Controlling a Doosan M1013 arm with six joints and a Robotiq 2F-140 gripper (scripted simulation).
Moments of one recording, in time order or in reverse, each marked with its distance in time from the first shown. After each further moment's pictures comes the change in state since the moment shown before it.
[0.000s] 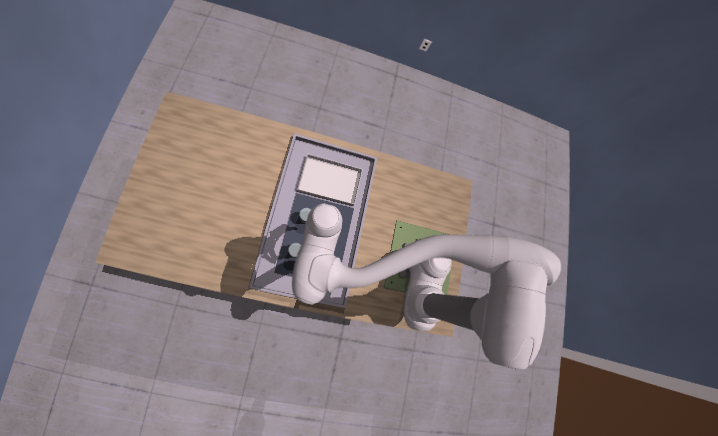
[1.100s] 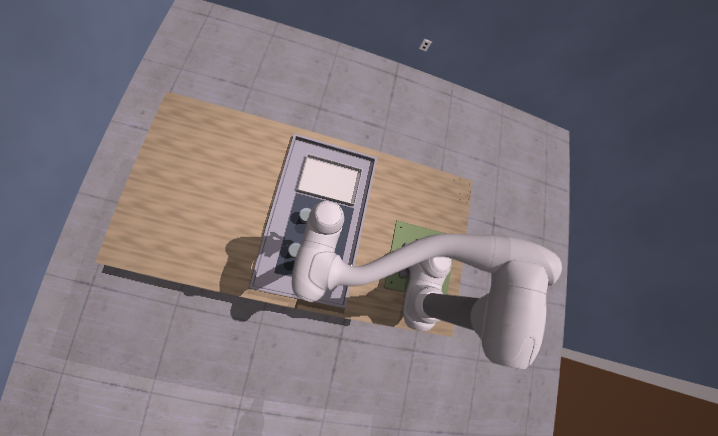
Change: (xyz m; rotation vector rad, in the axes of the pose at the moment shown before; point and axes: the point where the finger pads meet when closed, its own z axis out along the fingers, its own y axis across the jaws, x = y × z) arm -0.008 0.001 -0.003 -0.025 -0.031 -0.074
